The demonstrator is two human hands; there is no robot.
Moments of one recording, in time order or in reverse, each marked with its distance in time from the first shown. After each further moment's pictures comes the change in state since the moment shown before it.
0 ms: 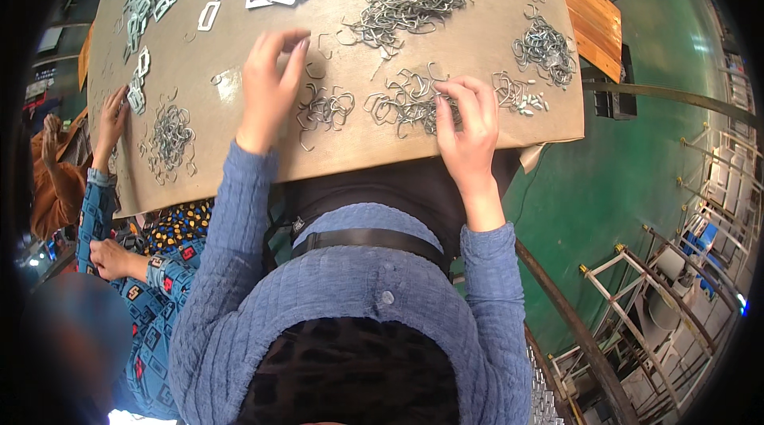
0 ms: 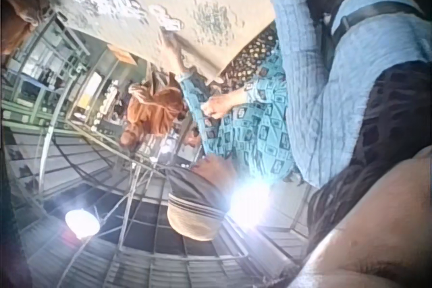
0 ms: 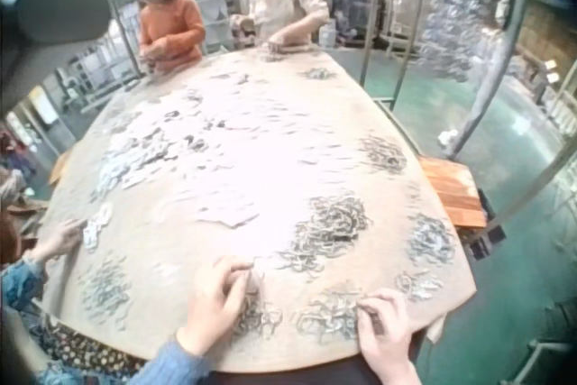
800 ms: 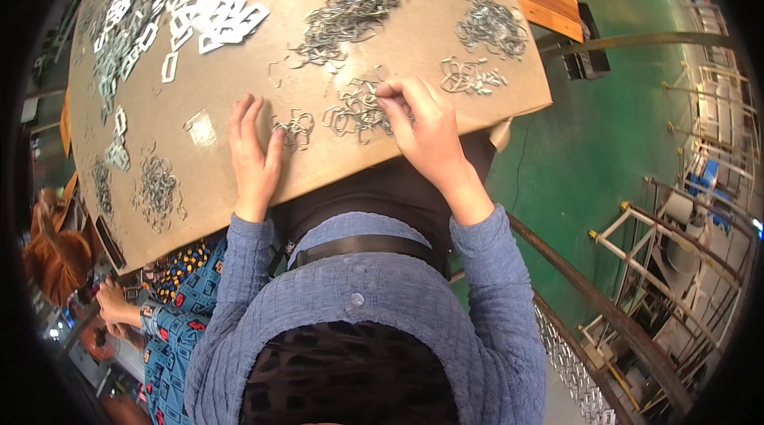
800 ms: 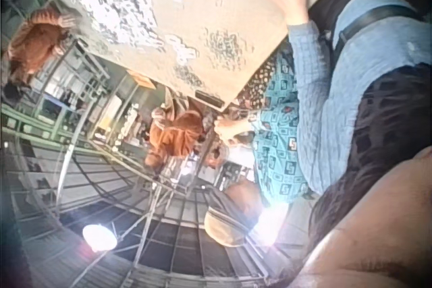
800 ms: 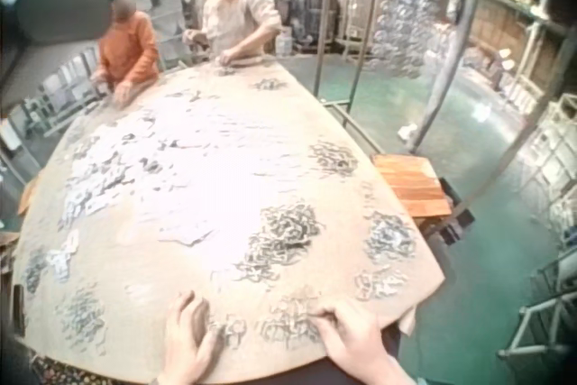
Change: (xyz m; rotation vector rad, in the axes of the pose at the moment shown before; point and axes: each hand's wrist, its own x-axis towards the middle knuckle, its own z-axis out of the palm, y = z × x) left_hand -0.071 -0.003 0.004 0.093 -0.119 -0.053; right_hand 0.015 -0.022 -0.017 0.250 -0.140 0.154
